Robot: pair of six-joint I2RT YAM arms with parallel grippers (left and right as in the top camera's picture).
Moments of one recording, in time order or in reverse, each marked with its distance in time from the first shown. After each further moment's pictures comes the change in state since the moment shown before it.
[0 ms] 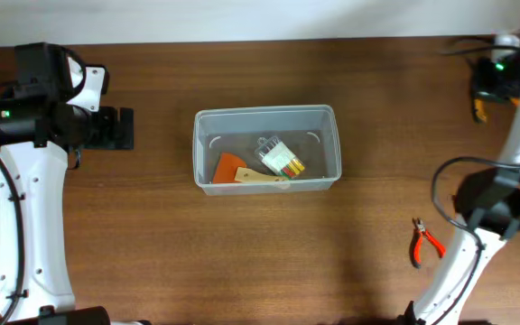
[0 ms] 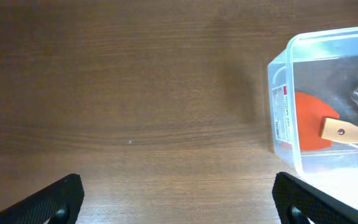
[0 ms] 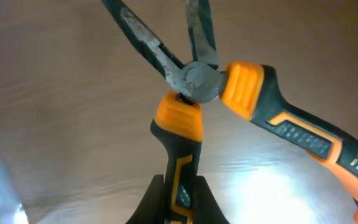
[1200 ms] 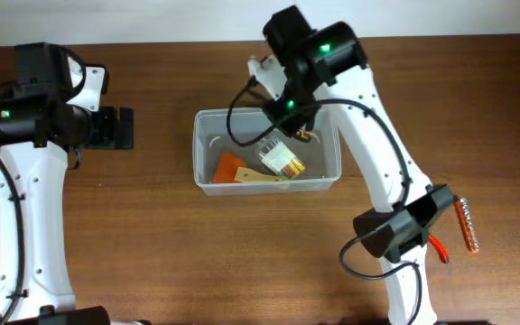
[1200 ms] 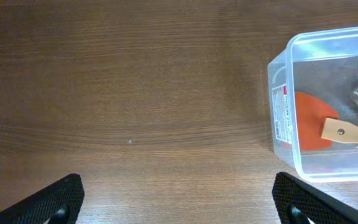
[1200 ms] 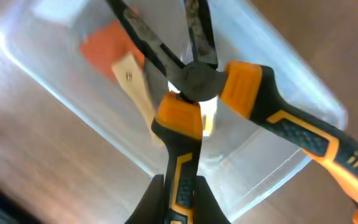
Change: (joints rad) left arm 0.000 0.000 0.000 0.000 0.000 0.000; right arm 0.835 -0.123 -0.122 -0.074 -0.028 -0.131
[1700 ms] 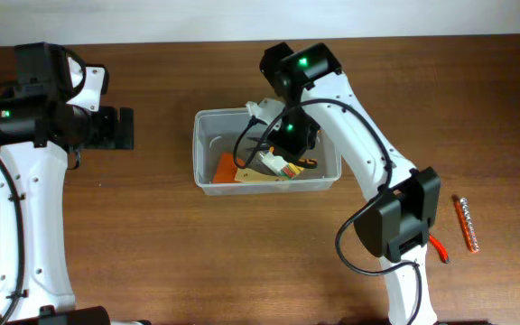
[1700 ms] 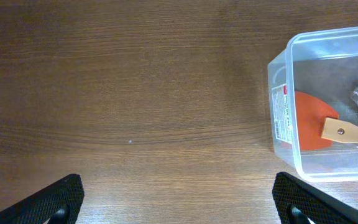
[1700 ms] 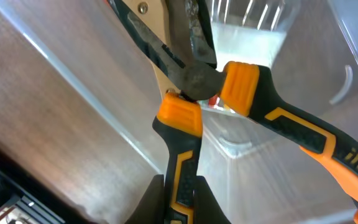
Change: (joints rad) left arm 0.000 0.000 0.000 0.000 0.000 0.000; right arm 0.000 0.000 -0.285 0.041 -0.037 -0.161
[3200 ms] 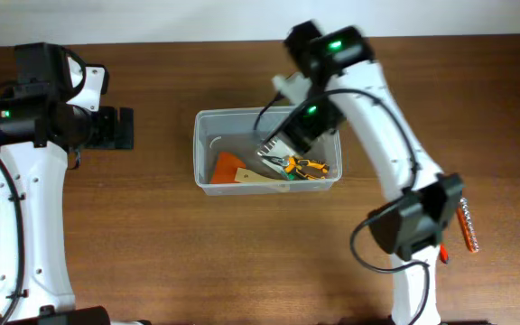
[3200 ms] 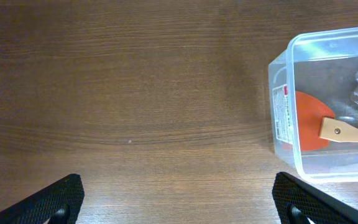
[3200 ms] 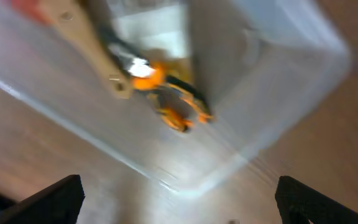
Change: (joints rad) left arm 0.000 0.000 0.000 0.000 0.000 0.000; right arm -0.103 -0.038 0.098 -0.041 0.133 0.136
